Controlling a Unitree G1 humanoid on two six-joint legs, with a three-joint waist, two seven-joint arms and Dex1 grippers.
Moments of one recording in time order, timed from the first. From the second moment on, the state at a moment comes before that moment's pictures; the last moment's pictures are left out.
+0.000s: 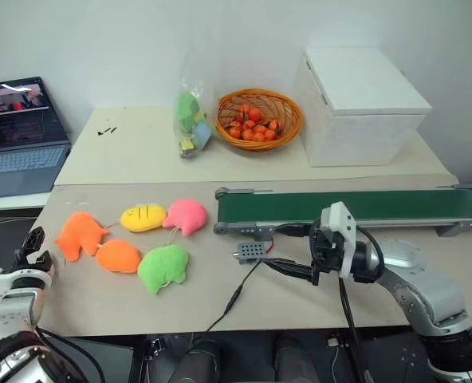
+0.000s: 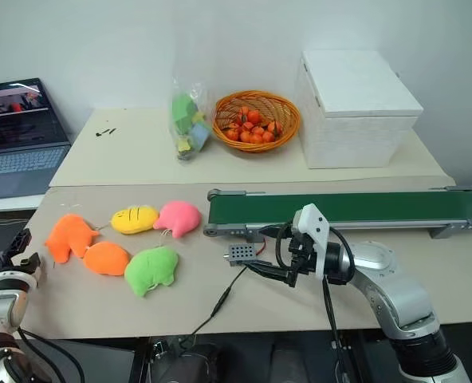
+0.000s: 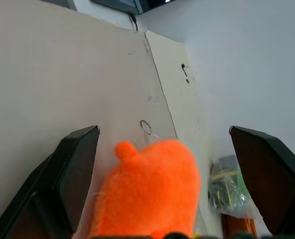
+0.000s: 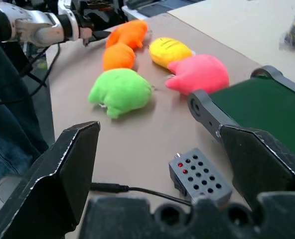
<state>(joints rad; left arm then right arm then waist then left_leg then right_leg) -0.38 0.61 0.89 0.92 -1.05 0.50 -0.45 -0.19 -0.65 0.06 -0.44 0.57 0.53 0.91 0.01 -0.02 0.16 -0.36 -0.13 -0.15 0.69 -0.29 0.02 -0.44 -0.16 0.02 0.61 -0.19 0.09</state>
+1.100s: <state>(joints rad) -0.43 0.51 0.83 0.89 -0.94 0.53 -0.50 -0.22 -0.65 0.03 -0.44 0.57 0.53 0.87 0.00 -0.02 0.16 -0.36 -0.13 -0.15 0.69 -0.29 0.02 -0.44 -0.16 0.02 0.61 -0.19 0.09</state>
